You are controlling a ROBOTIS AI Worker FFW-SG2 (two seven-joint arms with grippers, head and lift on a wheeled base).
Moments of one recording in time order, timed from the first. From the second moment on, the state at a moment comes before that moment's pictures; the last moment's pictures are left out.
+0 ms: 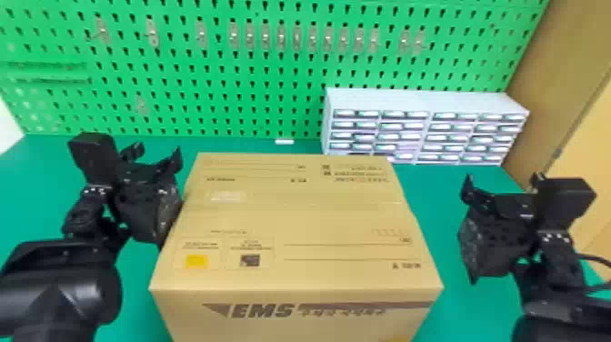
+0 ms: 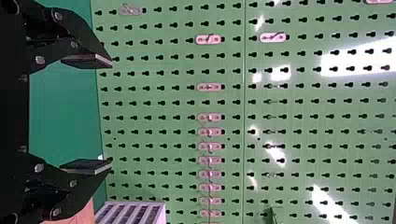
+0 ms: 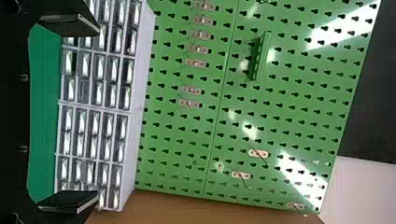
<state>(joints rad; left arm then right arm) -0.19 0.07 0.11 -1.48 0.04 0.10 -0.27 0.00 0.00 -0.31 -1.69 0.12 -0.03 0.15</state>
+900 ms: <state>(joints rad) -0.19 0.07 0.11 -1.48 0.04 0.10 -0.27 0.00 0.00 -0.31 -1.69 0.12 -0.03 0.15</state>
